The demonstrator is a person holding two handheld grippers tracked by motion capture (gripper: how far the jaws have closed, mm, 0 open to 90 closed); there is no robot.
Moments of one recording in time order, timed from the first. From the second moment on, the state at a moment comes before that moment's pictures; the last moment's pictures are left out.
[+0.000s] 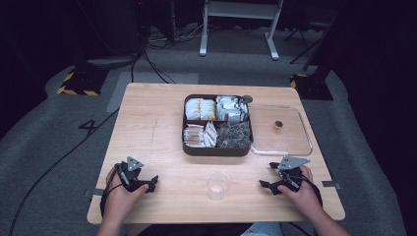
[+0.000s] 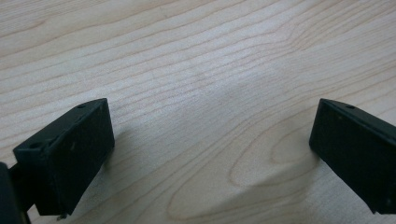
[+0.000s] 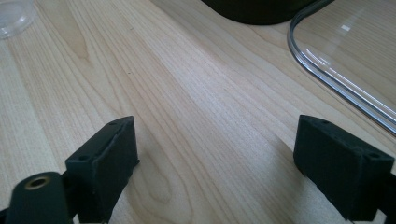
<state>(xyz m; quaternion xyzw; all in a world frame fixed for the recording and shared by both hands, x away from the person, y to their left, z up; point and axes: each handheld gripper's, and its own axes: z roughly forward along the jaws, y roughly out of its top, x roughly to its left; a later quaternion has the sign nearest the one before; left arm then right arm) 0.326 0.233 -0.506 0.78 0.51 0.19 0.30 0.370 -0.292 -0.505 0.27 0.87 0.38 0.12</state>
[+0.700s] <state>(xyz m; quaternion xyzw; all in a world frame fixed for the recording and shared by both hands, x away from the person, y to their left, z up) 0.323 0.236 -0.473 0.79 0.52 0.15 0.31 0.370 -0.291 -0.505 0.27 0.87 0.38 0.12</state>
